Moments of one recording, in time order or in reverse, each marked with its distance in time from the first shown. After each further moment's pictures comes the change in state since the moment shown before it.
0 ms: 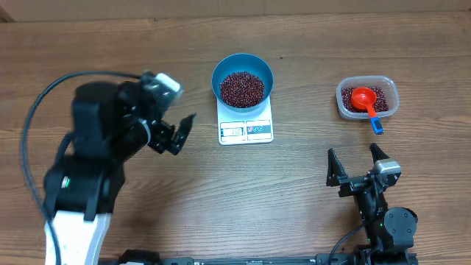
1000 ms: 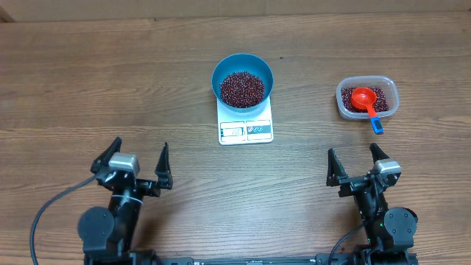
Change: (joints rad) left arm 0.174 -0.815 -0.912 0.631 -0.103 -0.390; right arm 0.000 0.000 0.000 0.000 0.000 0.000
